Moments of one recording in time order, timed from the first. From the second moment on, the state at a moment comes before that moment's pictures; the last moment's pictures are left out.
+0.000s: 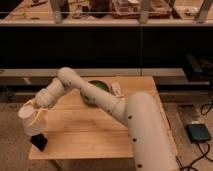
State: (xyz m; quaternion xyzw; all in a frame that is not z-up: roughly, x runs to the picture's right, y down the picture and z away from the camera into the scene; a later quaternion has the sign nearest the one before) arm -0.361 0.122 0.637 -0.46 -0.64 -0.11 0.61
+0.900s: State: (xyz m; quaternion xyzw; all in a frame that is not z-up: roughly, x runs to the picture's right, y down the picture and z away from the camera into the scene) arm -0.367 0.149 0.612 -0.48 -0.63 -0.11 0.60
